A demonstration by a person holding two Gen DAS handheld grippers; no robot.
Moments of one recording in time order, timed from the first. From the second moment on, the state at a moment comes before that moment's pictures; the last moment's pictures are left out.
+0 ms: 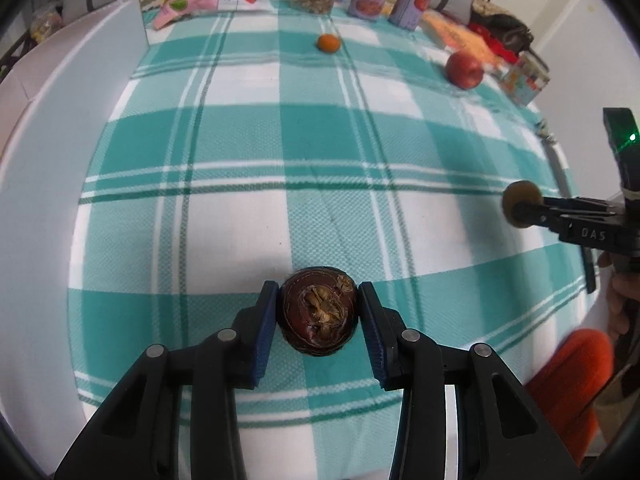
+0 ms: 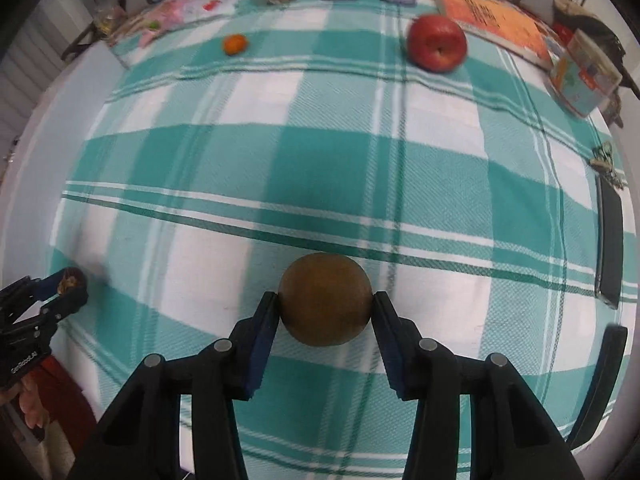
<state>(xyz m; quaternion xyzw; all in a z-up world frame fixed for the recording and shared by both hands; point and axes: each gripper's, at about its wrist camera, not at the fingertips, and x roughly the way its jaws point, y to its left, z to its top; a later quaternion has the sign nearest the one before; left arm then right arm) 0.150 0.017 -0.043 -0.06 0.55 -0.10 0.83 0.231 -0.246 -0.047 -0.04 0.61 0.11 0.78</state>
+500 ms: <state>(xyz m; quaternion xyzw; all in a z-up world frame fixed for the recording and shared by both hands) 0.092 0.258 0.177 -0.10 0.40 0.02 0.91 0.180 0.053 0.160 -0.04 0.46 0.43 0.77</state>
